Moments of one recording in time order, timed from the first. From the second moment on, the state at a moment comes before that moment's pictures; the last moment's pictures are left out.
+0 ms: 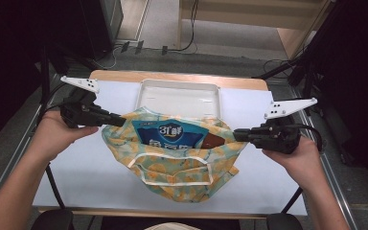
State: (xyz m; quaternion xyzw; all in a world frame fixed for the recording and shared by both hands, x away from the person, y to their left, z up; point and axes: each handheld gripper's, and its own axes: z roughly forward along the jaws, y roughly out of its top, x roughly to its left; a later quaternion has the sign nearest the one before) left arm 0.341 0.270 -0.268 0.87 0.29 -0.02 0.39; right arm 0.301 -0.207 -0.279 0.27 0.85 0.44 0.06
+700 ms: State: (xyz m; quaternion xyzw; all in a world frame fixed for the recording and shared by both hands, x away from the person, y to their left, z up) left arm 0.368 0.264 -0.307 0.86 0.31 -0.04 0.41; right arm 0.328 -0.216 -0.313 0.30 0.85 0.43 0.05
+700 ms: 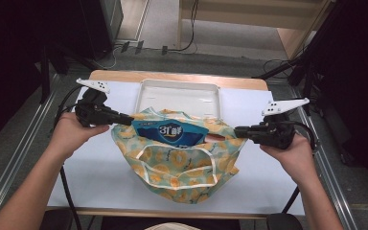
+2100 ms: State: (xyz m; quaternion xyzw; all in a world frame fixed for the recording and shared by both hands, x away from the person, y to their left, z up) left arm 0.381 0.273 -0.374 0.83 0.37 -0.10 0.40; right arm 0.342 -0.207 -0.376 0.33 0.83 0.44 0.01
